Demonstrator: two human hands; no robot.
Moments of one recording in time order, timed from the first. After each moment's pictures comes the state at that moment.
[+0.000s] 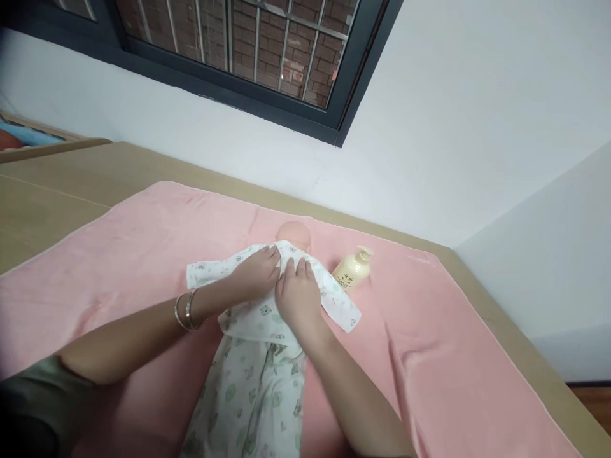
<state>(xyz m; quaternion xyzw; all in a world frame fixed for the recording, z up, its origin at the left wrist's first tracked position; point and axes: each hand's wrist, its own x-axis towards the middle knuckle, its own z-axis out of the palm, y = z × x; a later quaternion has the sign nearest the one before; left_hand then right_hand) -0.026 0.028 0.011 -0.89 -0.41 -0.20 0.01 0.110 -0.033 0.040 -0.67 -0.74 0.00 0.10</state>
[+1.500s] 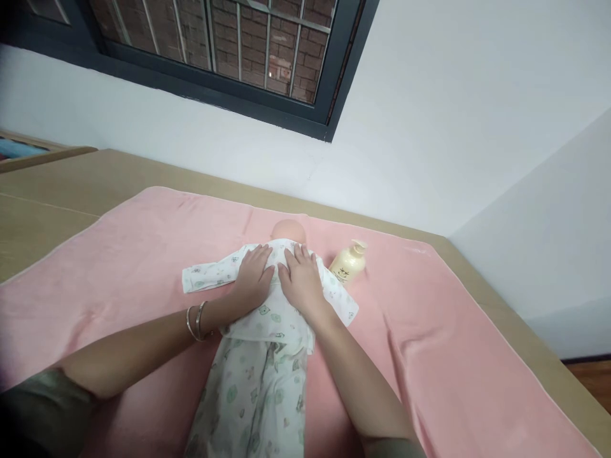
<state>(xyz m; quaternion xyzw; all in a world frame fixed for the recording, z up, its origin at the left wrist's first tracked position) -0.007 0.014 -0.023 -0.76 -0.52 -0.37 -0.08 0.138 -0.006 0.031 -0.60 -0.77 0.06 0.21</state>
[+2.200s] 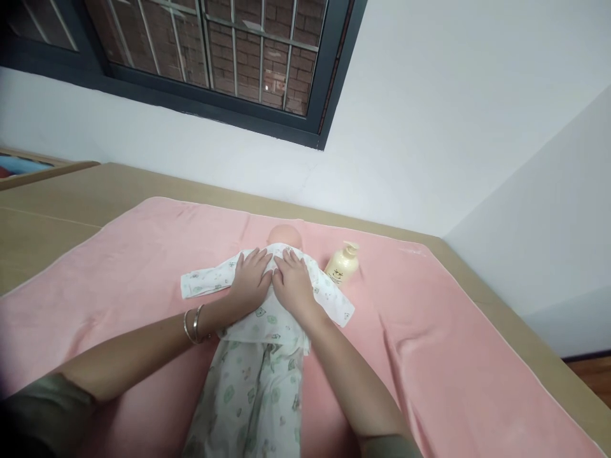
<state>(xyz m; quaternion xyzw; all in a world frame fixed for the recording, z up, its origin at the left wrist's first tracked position) -0.008 0.011 -0.011 -0.79 -0.52 -0.33 -0.04 0.129 -0.008 0.025 -0.58 -0.77 0.08 0.25</state>
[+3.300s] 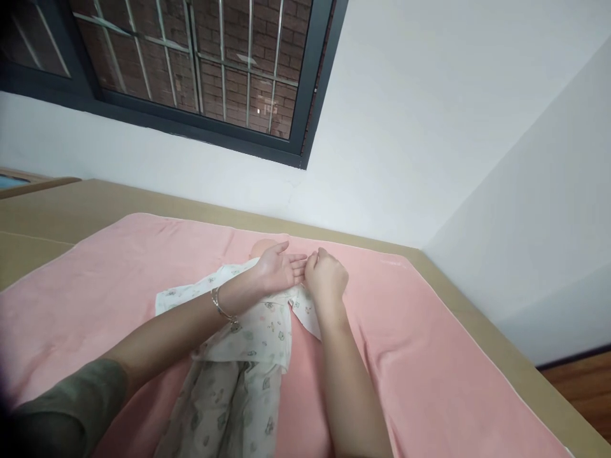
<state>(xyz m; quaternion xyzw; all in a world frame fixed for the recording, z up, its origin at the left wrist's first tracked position) 0.084 0.041 0.102 -0.19 -0.23 -0.32 -0.90 0.201 -0.012 0.113 -0.80 -0.55 -0.10 0.21</state>
